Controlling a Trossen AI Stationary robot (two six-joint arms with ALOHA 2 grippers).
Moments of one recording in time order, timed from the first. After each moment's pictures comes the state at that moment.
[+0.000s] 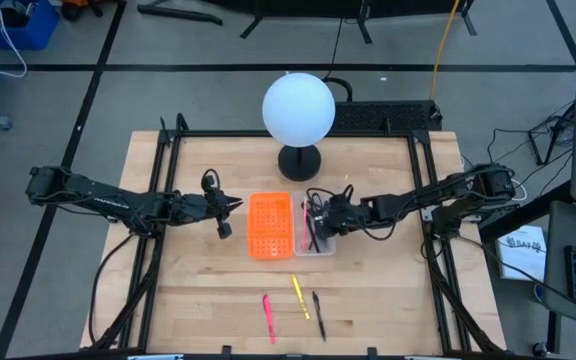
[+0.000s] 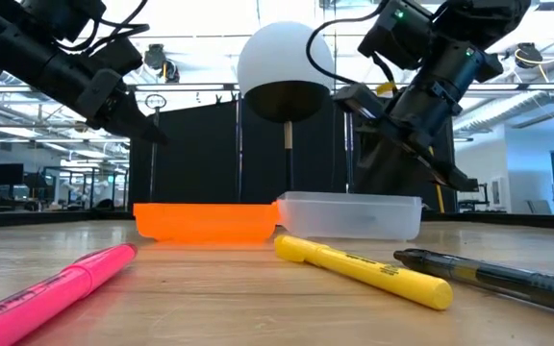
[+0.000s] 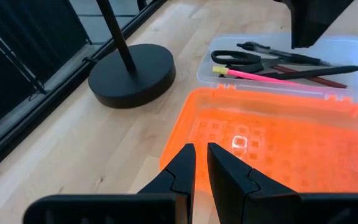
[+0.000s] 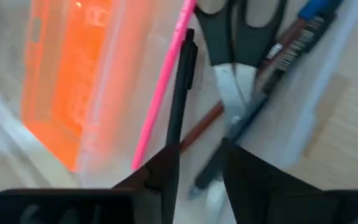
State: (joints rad) left arm -0.08 0.96 0.33 0.13 -0.45 -0.10; right arm 0.05 1.55 0.74 -0.11 0.10 1.27
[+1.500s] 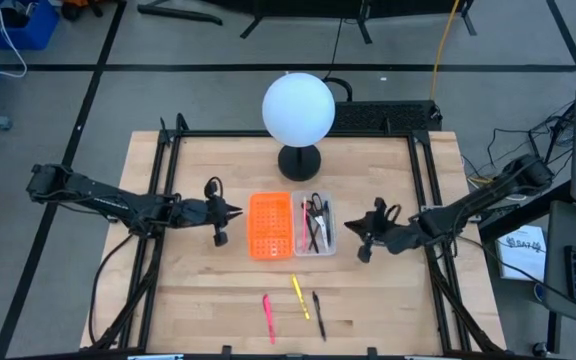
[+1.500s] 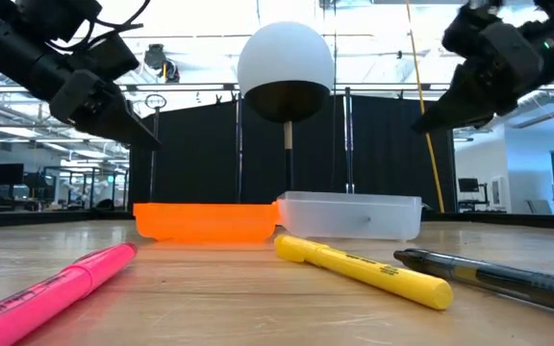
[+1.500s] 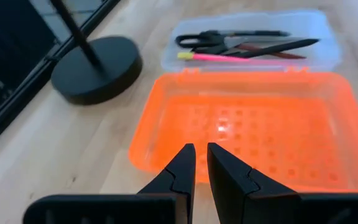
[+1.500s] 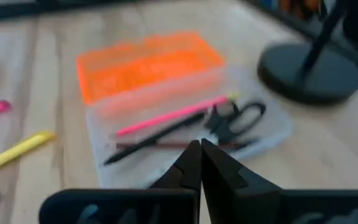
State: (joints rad) left arm -0.13 0.96 0.33 0.08 -0.37 -0.06; right arm 0.43 1.07 0.40 0.05 0.69 0.46
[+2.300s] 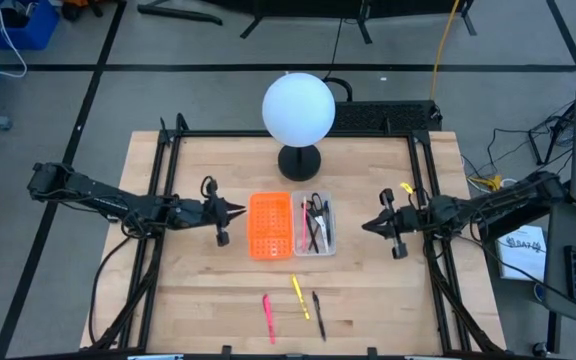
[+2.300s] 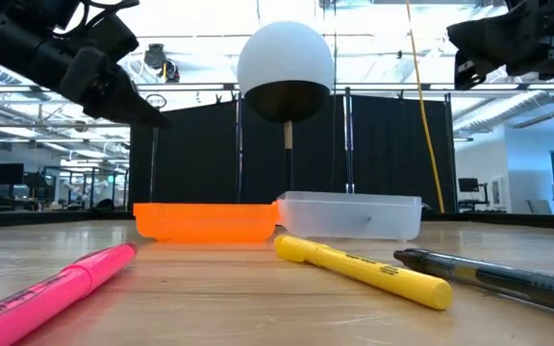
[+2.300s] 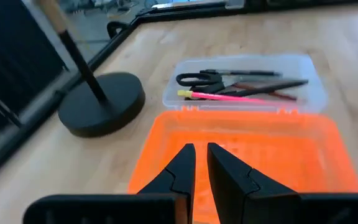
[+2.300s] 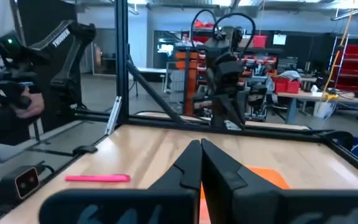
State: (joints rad) left arm -0.16 0.96 0.33 0.21 -0.42 -0.04; right arm 0.22 0.53 0.07 0.56 0.08 -0.05
